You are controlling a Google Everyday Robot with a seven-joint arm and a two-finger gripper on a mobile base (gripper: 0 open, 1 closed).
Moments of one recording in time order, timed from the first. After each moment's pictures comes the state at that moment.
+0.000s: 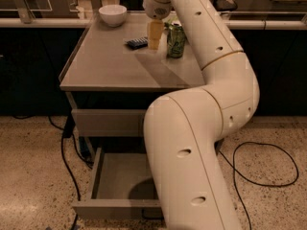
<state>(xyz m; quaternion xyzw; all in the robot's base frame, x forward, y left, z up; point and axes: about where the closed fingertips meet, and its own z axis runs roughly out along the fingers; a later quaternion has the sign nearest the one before) 0.816 -0.001 0.913 -0.74 0.63 -0.08 0.24</state>
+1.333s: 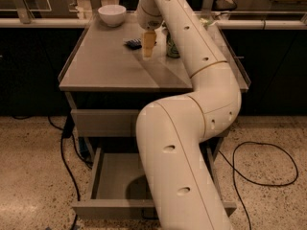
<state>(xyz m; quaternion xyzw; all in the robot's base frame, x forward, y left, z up) 0.843 0.028 0.871 -0.76 0.59 -0.07 0.25</state>
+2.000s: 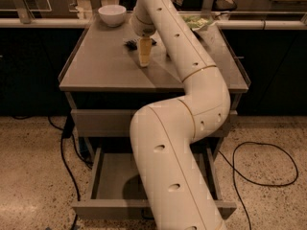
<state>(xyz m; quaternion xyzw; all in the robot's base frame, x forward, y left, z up) 0.856 0.045 0.837 -0.78 0.58 -0.08 0.24</state>
